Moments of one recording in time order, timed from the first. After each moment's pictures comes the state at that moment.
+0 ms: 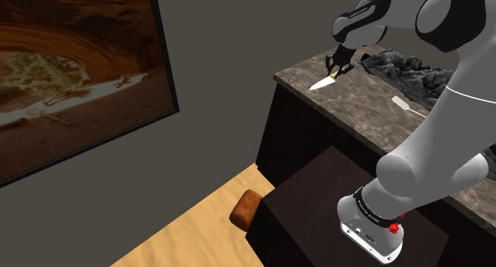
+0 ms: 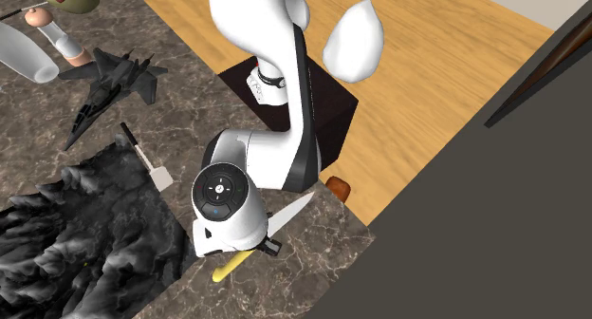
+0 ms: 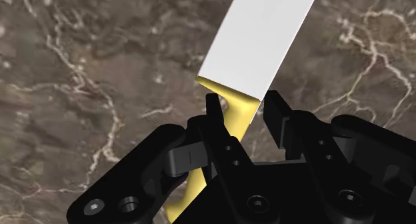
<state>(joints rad) -0.45 0.30 -0.24 -1.93 0.09 2.30 0.39</state>
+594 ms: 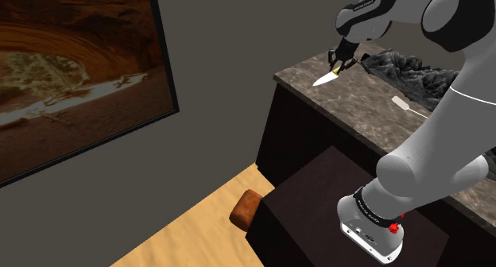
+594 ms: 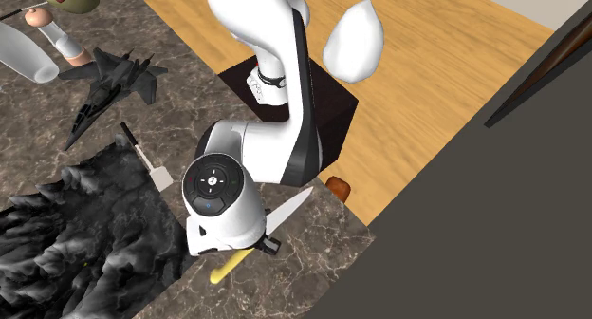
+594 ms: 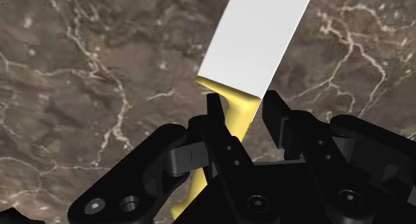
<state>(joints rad) -0.45 0.27 -0.25 -1.91 0.07 2.24 0.40</state>
